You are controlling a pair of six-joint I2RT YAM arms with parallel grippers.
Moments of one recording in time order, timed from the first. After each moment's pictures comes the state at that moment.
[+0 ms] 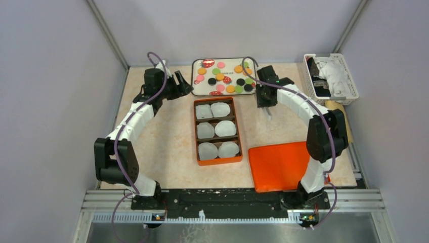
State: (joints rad) left arm -0.12 1.51 1.17 -0.14 0.32 -0.46; right arm 0.39 1.83 1.45 -0.70 0.18 0.24
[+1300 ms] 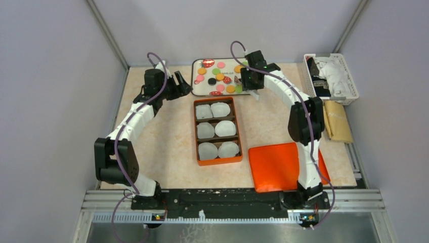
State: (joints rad) left arm -0.12 1.51 1.16 -0.13 0.29 -0.45; right arm 0.41 2.14 1.93 -0.69 0.09 0.20
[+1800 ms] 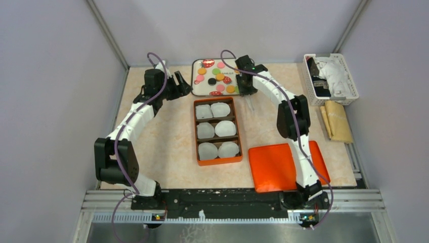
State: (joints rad) left arm -0.12 1.51 1.16 -0.13 0.29 -0.45; right arm 0.45 2.34 2.14 -0.84 0.20 0.17
